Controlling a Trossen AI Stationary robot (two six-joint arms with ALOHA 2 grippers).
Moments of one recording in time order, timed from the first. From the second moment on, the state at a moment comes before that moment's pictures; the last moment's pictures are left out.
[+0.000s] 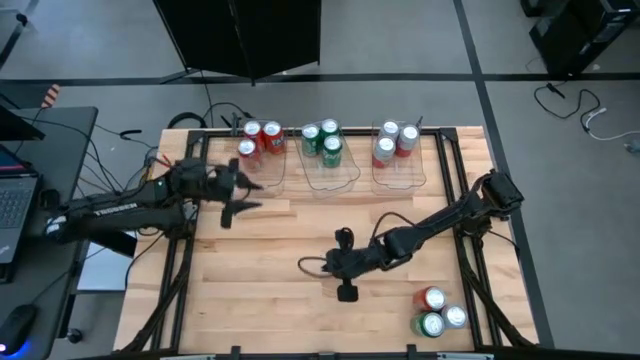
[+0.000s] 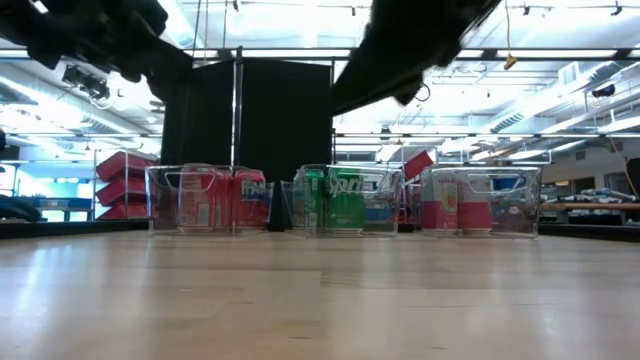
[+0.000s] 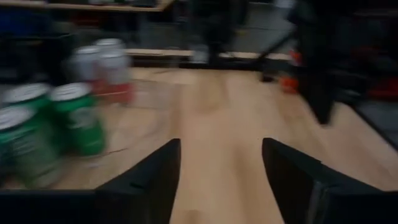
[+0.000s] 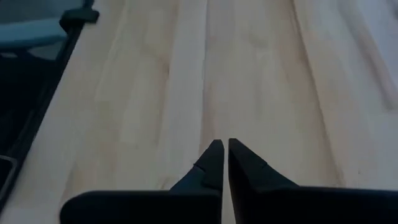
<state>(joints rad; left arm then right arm) 0.34 0.57 0.41 -0.07 0.33 0.05 0.38 1.78 1.16 -0.13 0.21 0.30</state>
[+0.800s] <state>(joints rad) -0.12 0.75 0.41 0.00 0.15 0.07 0.66 1.77 1.58 -1.45 0.03 1.36</state>
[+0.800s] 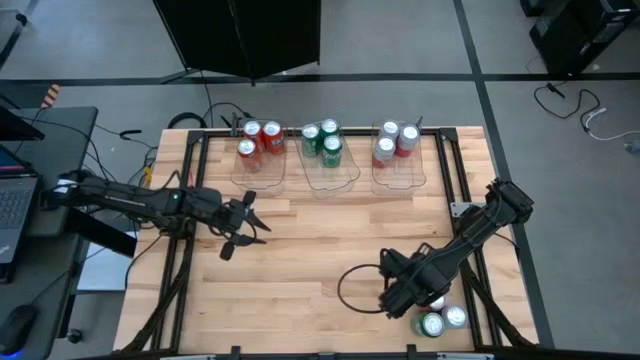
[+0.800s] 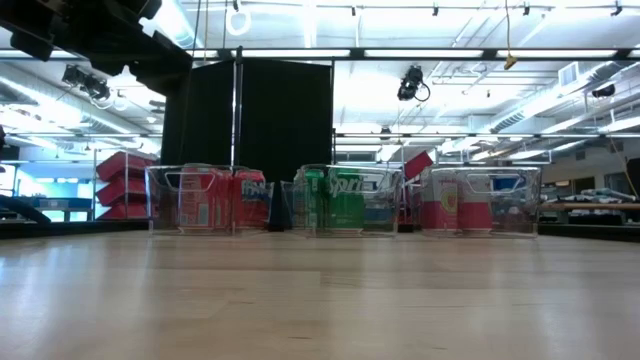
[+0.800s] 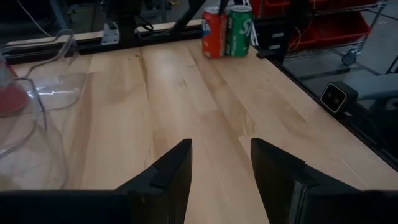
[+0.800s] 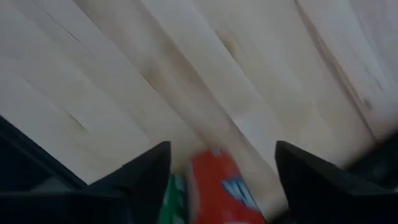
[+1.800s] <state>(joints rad) -0.14 0.79 0.41 0.03 0.15 0.04 0.84 1.77 1.43 -1.39 -0.20 1.70</state>
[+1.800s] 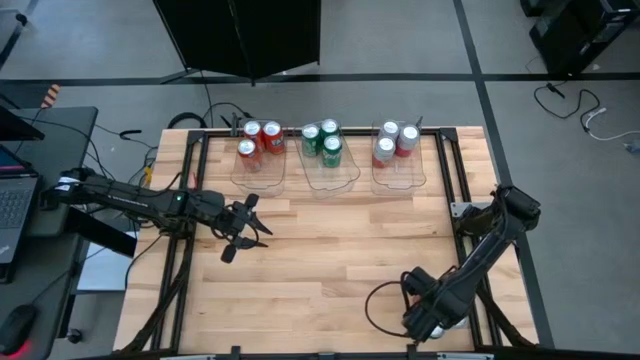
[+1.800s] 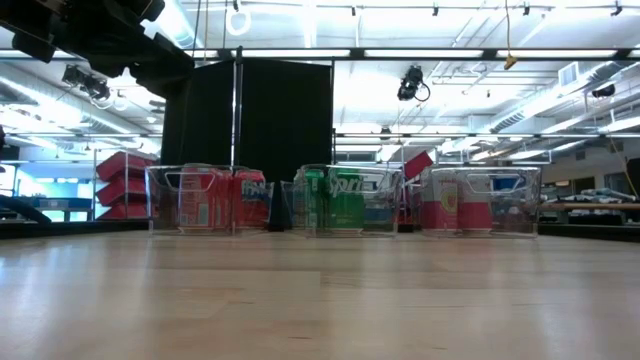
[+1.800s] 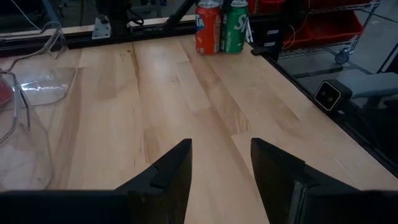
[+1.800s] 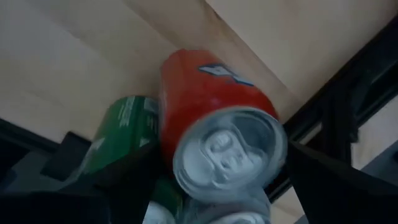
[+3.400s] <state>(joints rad) -0.12 0.76 0.41 -0.09 0.14 0.07 0.00 2.00 1.86 -1.14 0.08 0.27</state>
